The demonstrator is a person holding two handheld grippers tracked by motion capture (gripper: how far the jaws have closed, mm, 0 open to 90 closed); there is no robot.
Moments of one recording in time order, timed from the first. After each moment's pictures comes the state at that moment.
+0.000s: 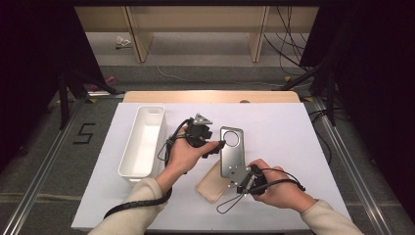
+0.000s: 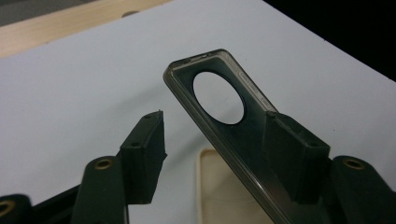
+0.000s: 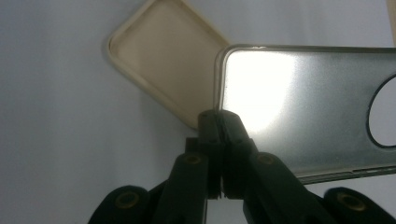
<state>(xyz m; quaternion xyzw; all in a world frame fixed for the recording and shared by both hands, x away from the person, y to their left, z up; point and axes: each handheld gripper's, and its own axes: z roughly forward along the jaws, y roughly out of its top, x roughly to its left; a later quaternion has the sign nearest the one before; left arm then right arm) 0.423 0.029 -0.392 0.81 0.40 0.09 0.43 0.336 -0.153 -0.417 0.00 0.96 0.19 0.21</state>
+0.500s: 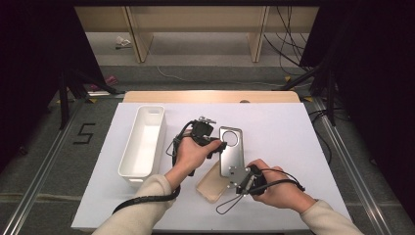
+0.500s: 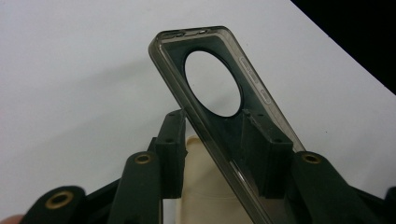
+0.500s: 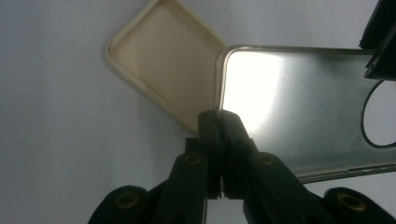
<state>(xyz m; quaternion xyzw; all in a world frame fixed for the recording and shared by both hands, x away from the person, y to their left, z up) 0.431 0.021 -0.405 0.79 0.45 0.04 0.41 0.336 -0.152 -0.416 -0.01 0.96 0.19 0.22</state>
